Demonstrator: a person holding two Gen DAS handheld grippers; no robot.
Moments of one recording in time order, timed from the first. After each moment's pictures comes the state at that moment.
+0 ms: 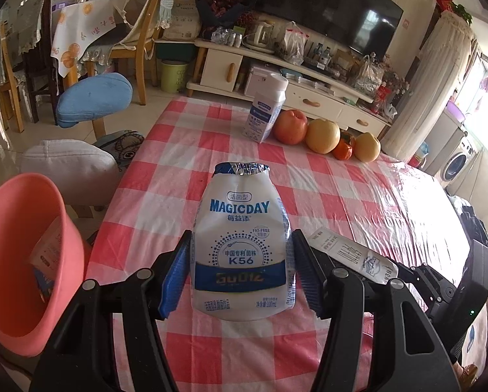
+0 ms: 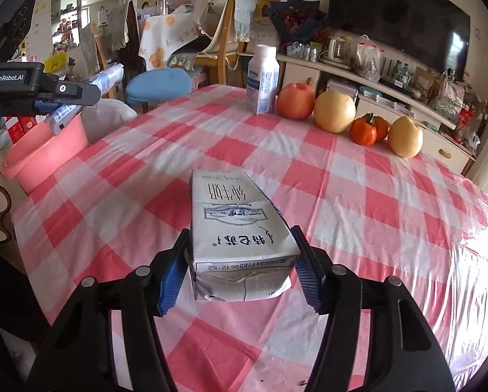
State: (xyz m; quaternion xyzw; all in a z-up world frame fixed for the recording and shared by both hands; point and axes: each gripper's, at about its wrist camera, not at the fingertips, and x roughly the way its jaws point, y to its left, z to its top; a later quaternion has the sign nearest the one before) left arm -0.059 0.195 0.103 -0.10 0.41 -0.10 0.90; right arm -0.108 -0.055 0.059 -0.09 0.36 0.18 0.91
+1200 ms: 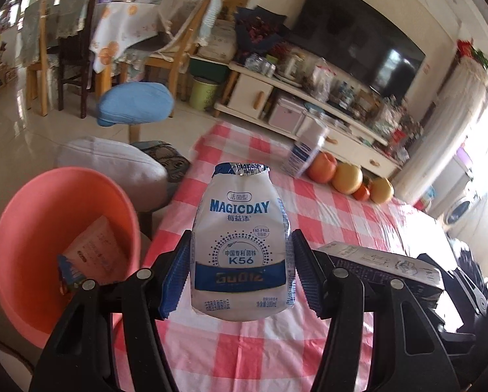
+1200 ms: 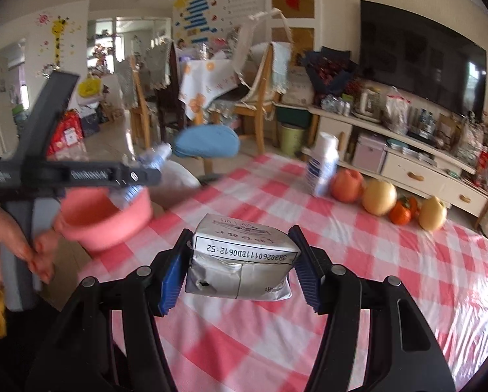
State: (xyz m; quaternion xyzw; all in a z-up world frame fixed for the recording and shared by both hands) left arm -0.081 0.272 0.117 -0.17 0.36 -0.05 0.92; right arm -0.134 0.035 0.155 -0.08 0.27 0.26 0.92
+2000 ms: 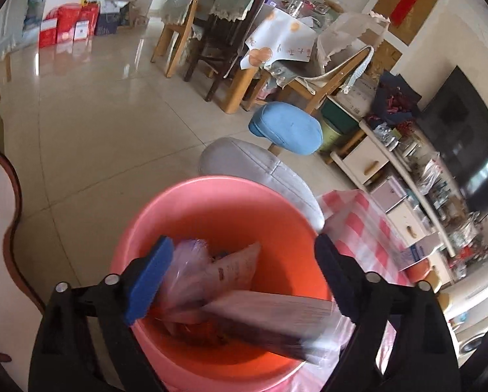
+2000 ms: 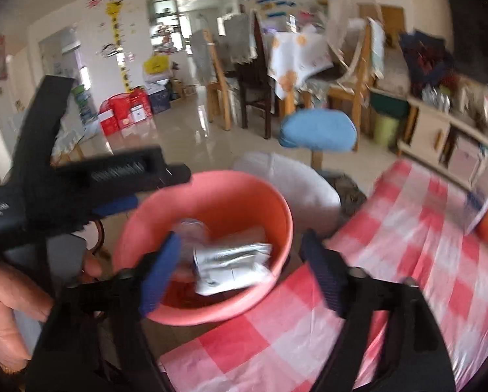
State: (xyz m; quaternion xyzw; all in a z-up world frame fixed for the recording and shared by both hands) left arm -0.105 0.444 0.084 -0.31 0.32 0.20 0.87; right arm -0.084 0.252 0.122 -0.07 0.33 0.40 0.85
